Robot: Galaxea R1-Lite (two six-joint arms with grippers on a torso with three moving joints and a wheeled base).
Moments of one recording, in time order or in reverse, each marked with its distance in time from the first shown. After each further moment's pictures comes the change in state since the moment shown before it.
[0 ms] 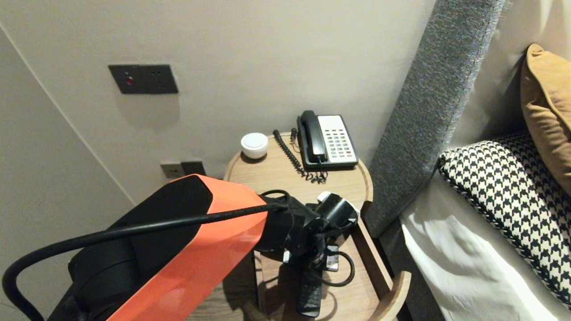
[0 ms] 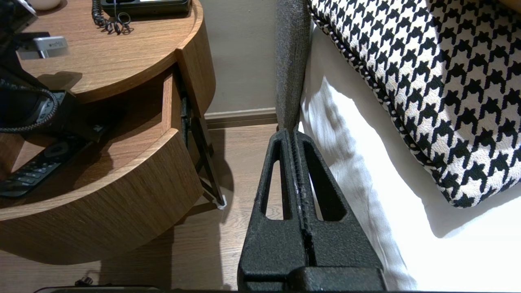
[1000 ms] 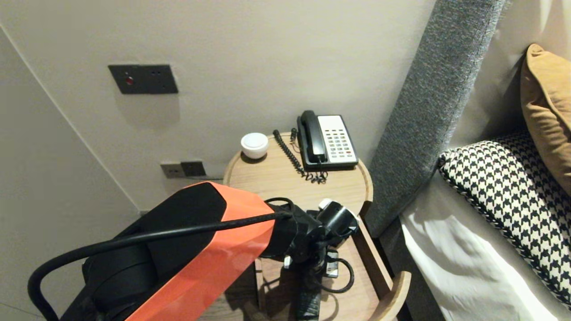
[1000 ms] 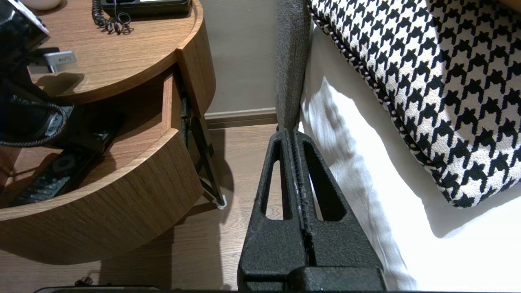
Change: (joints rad) left arm -0.006 0.032 0.014 -0.020 -0.003 -0.002; right arm 0.000 0.000 0.000 0.000 0.000 0.000
